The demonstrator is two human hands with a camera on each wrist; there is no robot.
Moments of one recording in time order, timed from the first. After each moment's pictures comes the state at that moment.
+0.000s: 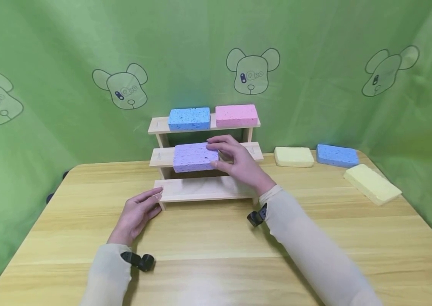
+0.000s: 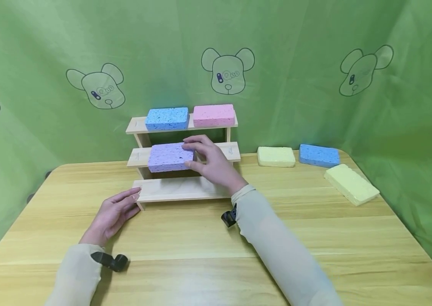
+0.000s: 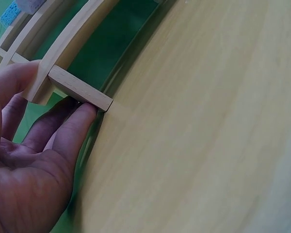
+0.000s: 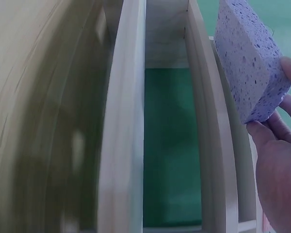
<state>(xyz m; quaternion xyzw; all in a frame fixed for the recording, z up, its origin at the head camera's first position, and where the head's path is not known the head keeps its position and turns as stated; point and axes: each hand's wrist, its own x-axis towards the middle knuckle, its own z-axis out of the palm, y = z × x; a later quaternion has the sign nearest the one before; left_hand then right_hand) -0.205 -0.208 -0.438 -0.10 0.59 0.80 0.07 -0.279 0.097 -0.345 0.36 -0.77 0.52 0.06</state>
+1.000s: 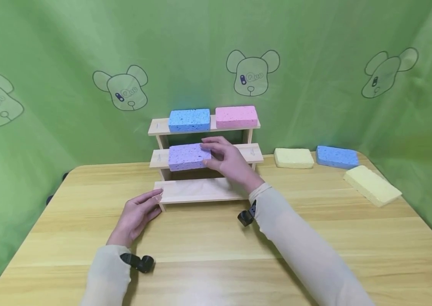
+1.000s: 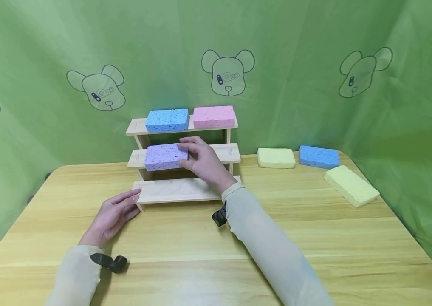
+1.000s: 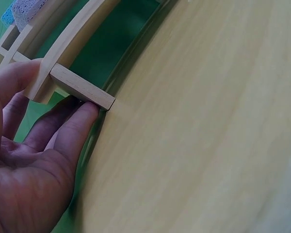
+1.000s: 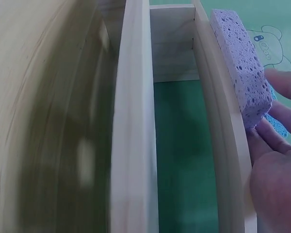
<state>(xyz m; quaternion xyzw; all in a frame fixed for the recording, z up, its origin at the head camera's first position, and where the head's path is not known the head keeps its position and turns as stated) -0.205 -0.208 -0.438 -0.09 0.59 0.80 0.08 -0.291 0.076 -0.352 0.29 -0.78 0.55 0.02</state>
